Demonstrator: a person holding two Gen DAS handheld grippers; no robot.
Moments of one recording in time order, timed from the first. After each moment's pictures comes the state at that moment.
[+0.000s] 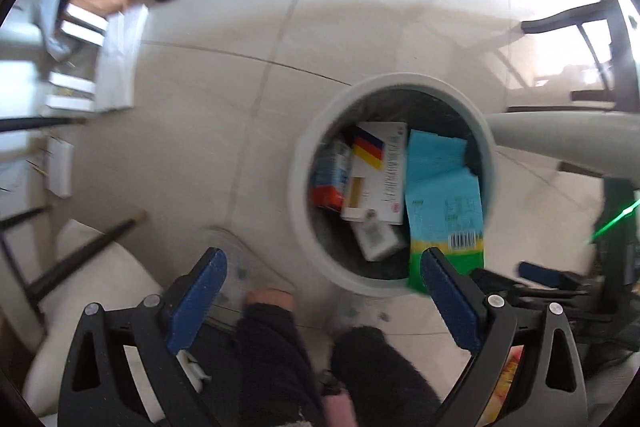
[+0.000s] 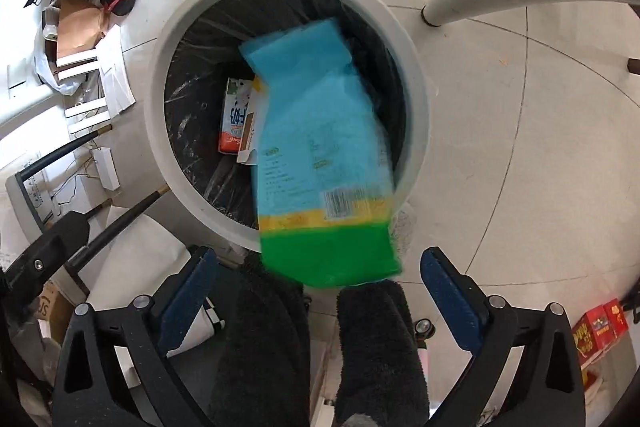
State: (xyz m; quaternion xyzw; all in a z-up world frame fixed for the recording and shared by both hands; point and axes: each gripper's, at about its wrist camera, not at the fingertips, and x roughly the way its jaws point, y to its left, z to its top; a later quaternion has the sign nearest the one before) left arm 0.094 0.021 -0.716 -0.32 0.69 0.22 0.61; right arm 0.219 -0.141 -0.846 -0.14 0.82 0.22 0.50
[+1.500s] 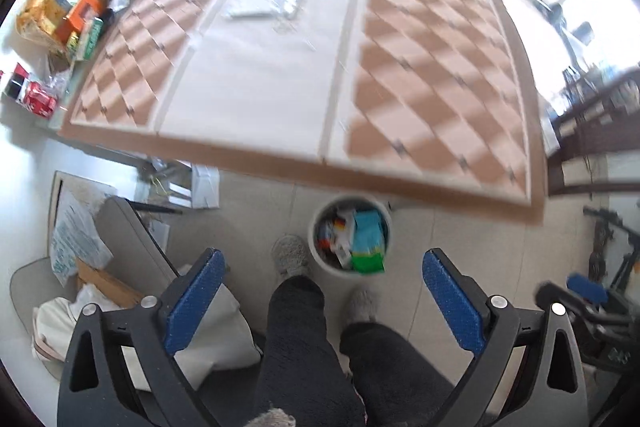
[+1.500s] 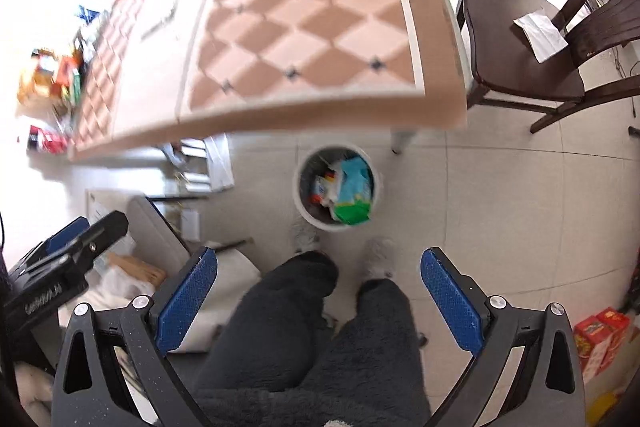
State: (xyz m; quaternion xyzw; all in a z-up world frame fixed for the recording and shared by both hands) left arm 0.110 0.002 -0.268 -0.23 0.59 0.28 0.73; right arm 0.236 -0.238 -0.286 -0.06 0.68 0.28 0.67
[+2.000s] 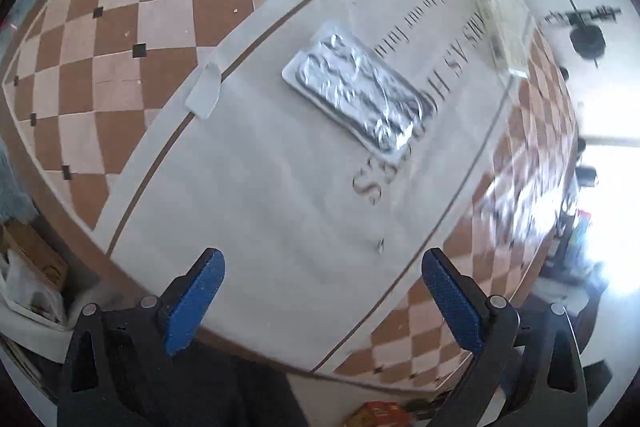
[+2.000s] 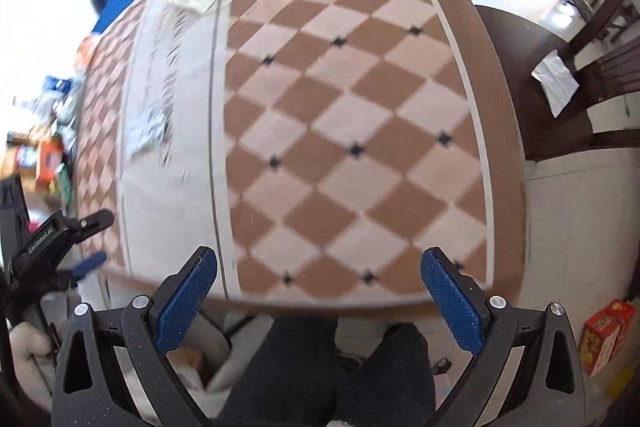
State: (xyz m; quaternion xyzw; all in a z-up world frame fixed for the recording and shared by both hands) left arm 0.186 0.278 -0.347 -0.52 0.54 0.30 0.59; right arm 0.388 -0.058 -0.291 -0.02 0.69 0.20 0.69
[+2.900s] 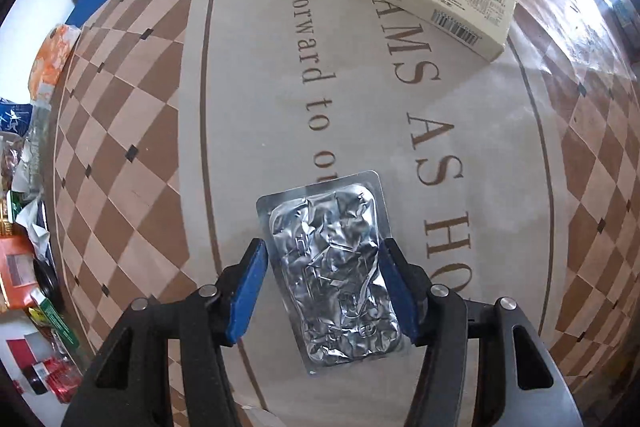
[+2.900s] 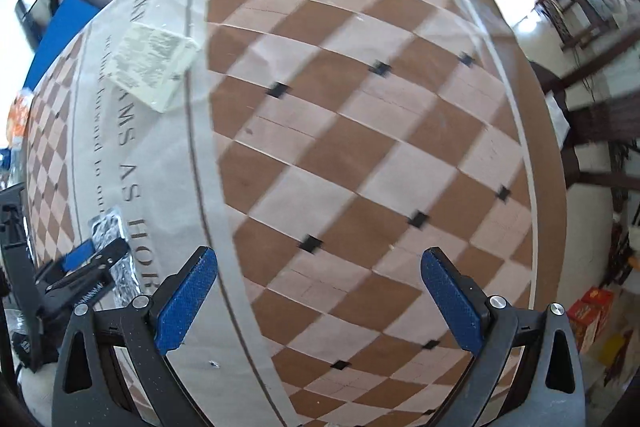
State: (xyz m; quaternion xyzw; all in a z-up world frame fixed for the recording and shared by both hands) left arm 0.339 0.299 -0.383 -0.09 0.68 0.18 0.71; right arm 0.522 0.105 -0.328 -0.08 0.69 0.15 0.70
